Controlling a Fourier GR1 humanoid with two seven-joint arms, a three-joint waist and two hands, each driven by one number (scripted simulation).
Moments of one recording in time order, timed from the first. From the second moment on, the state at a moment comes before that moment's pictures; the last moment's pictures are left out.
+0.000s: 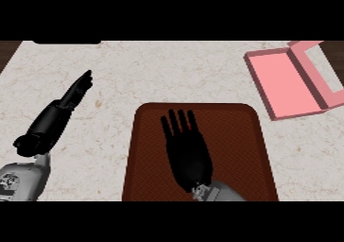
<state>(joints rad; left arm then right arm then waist) -0.21 0.32 -0.05 -1.54 -0.06 -0.16 -0.08 -0.37 0.00 0.73 -1.55 1.30 0.38 0.62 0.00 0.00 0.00</state>
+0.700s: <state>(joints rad) -0.20 0.27 -0.02 -1.55 -0.12 -0.18 -0.07 -0.39 0.00 0.66 -1.40 1.32 0.30 0.57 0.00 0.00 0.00</state>
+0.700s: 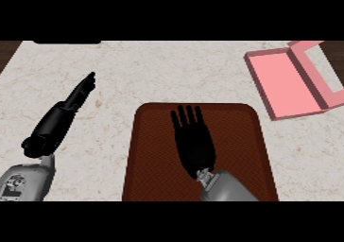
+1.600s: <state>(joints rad) -0.22 0.24 0.01 -1.56 -0.14 -0.22 -0.05 -0.46 0.00 0.65 -1.22 1.43 0.02 0.34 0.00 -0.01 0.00</state>
